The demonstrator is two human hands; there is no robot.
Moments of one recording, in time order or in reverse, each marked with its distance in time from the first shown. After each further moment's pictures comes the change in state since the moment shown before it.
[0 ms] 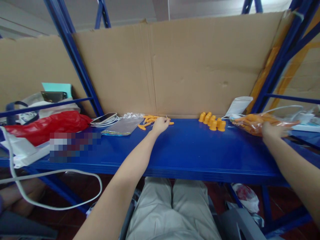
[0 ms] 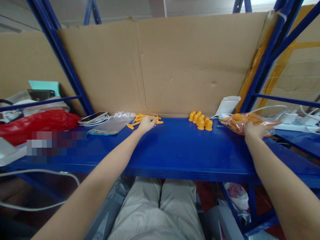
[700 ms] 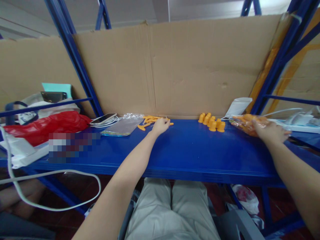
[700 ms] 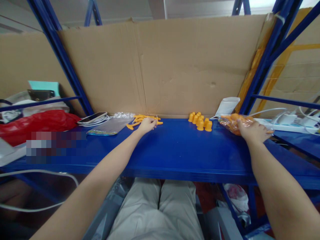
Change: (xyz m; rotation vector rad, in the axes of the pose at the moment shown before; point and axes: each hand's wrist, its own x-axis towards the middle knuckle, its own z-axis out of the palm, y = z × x) left_hand 0.000 -0.001 0.000 -0.031 -0.060 0.020; right_hand -0.024 -0.019 -0.020 -0.227 0.007 0.052
